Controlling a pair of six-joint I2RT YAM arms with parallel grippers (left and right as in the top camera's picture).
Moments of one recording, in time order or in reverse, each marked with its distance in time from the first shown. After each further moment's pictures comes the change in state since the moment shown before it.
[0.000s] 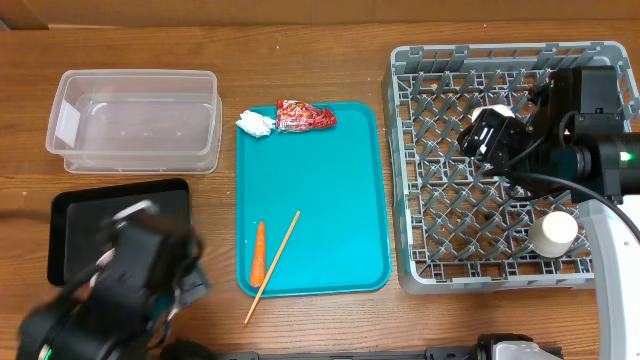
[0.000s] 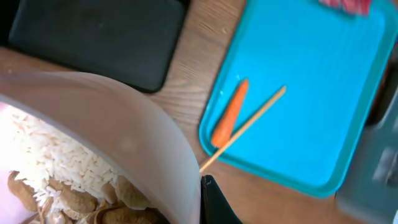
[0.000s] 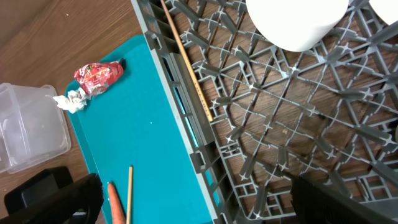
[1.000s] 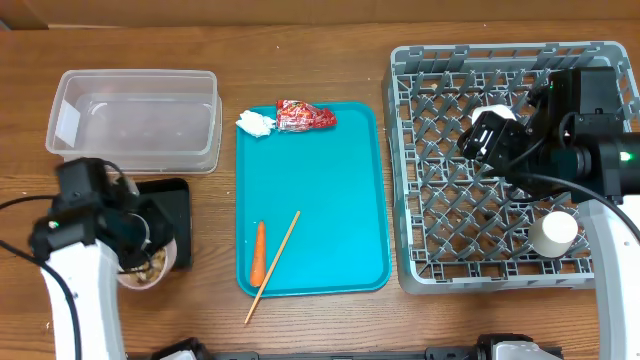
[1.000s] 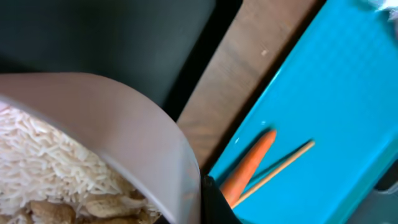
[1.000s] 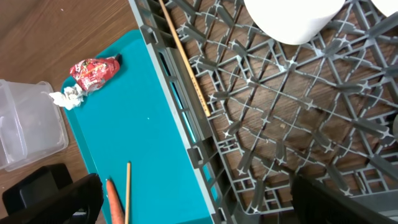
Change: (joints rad) left arm 0.777 0.346 -0.345 0.491 0.484 0.524; right arm 0.000 0.000 0.000 -0.022 0.000 0.000
